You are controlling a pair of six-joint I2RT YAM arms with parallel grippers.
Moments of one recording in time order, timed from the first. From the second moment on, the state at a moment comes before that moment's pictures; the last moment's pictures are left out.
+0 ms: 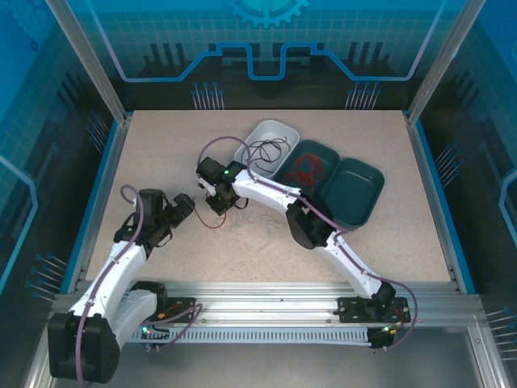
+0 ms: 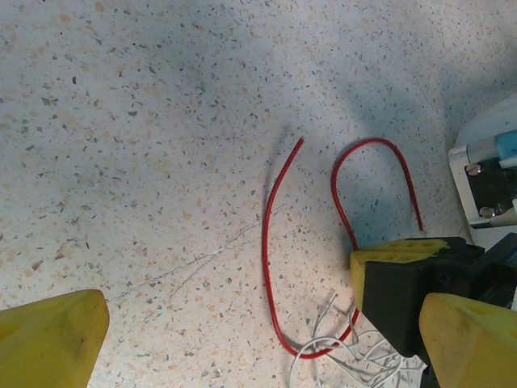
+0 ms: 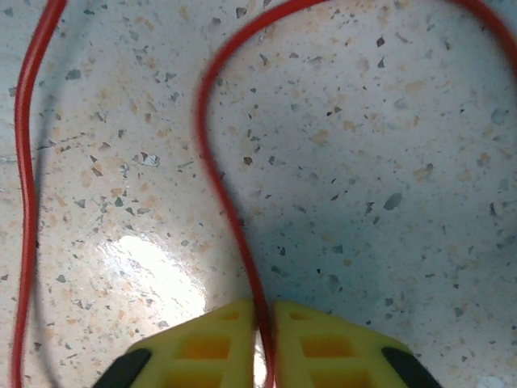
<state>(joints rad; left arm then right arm) -0.03 0.90 0.50 -0.44 0.05 -0.85 0.90 2.55 2.30 -1.00 -0.03 0.14</state>
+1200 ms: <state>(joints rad) -0.03 0.90 0.49 -0.43 0.05 -0.85 0.91 2.02 1.87 -0.75 0.16 0.14</state>
